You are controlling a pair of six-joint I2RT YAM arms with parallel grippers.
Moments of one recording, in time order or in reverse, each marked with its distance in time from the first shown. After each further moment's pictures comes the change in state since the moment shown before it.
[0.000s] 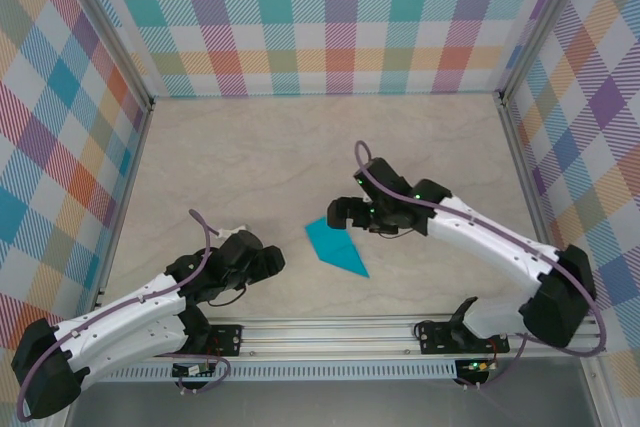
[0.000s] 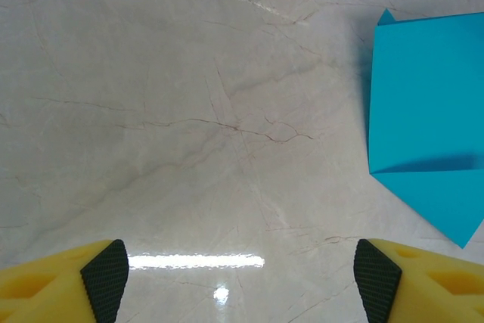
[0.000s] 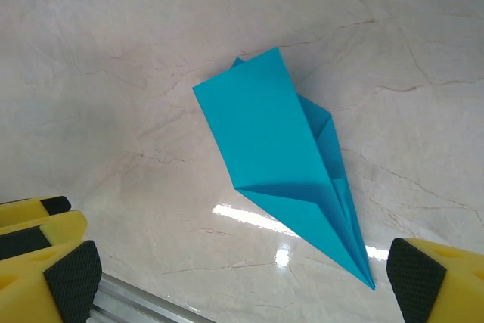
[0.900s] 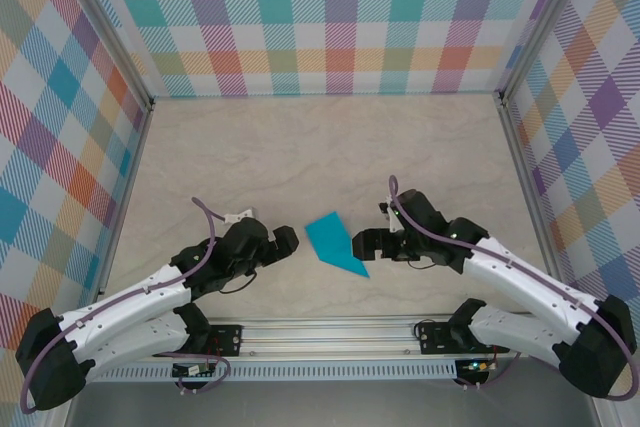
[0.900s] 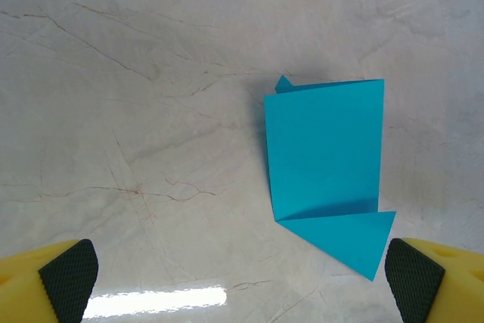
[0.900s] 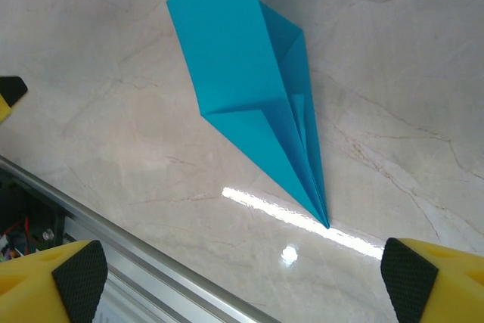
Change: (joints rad) left arm -0.001 0.079 0.085 0.140 -0.038 0.006; right arm -0.052 -0.279 -0.326 0.079 -0.141 -0.130
